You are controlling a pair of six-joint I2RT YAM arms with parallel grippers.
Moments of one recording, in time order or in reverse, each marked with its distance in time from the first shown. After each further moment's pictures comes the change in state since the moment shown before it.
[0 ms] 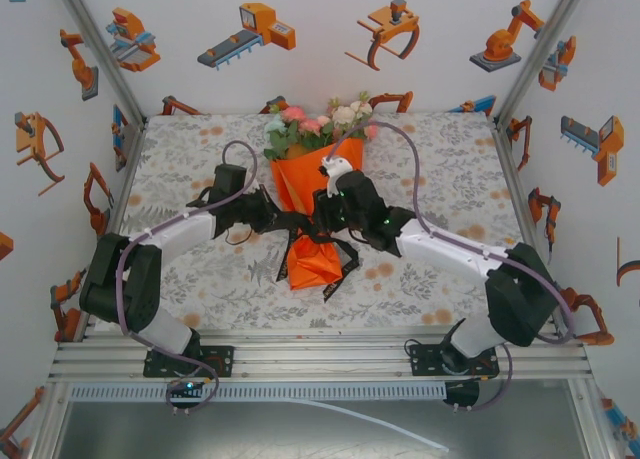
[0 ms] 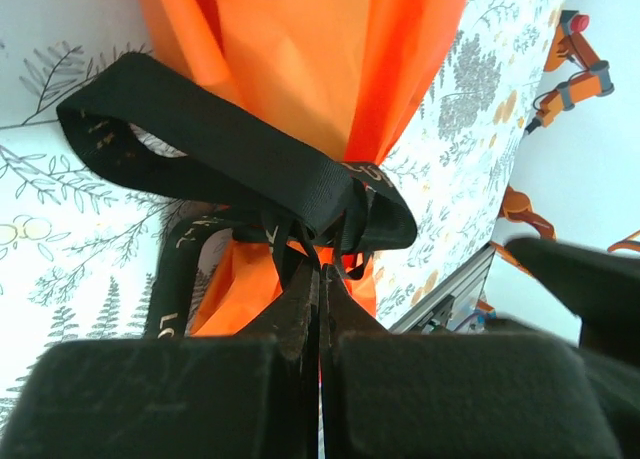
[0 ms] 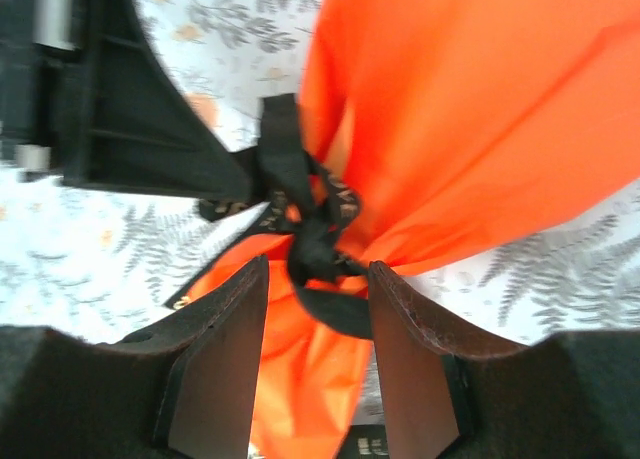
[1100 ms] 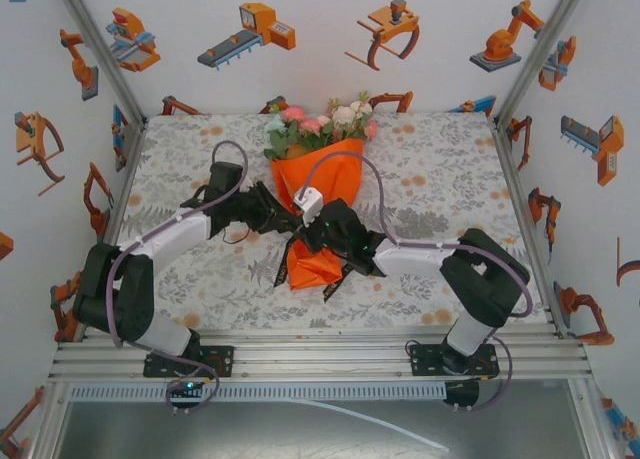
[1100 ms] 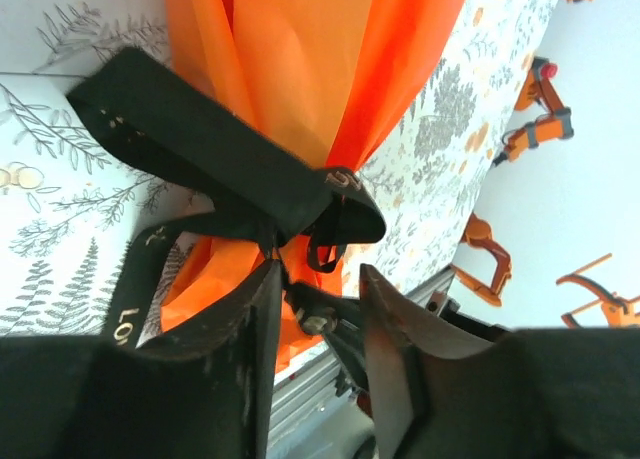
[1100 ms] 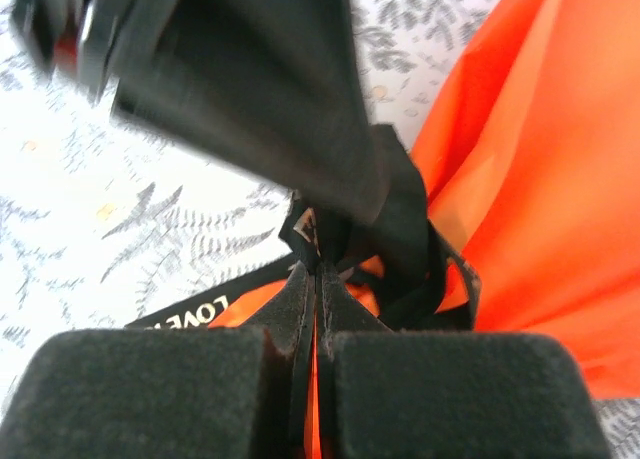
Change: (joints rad) left arm 0.008 -0.067 0.040 -0.093 -0.069 -0.095; right arm 0.084 0.176 -0.169 0.475 -0.108 -0.243
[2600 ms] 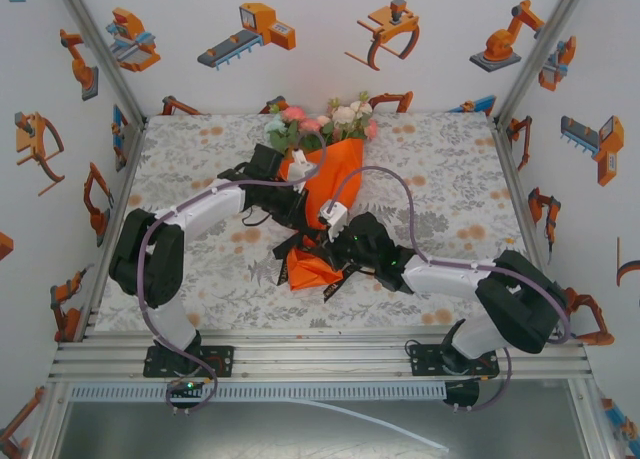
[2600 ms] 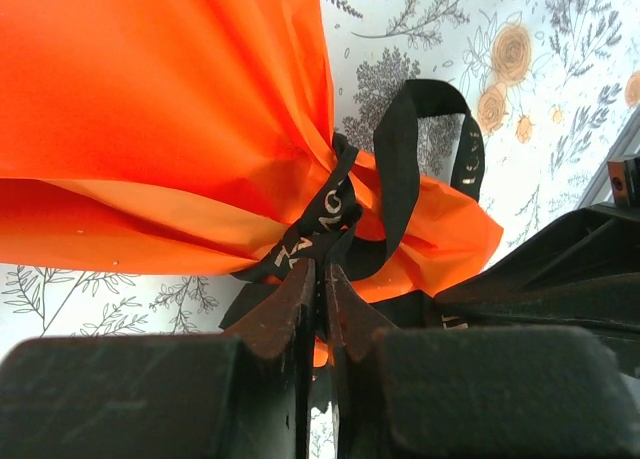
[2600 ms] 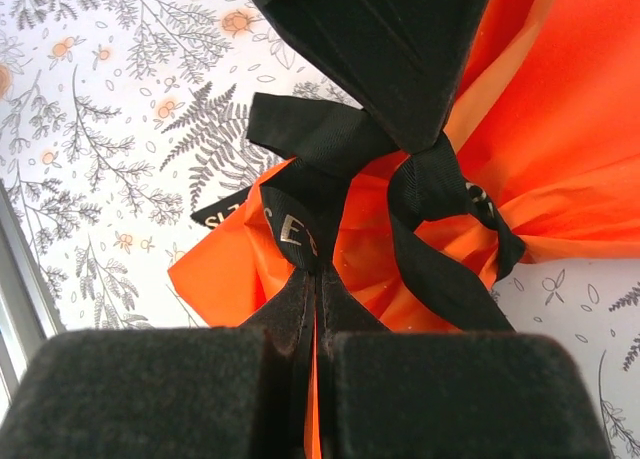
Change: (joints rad) left arm -0.159 0.264 0.338 -0.292 0.124 0.989; right arm -0.044 -0.215 -0.222 -0.012 -0.104 0.055
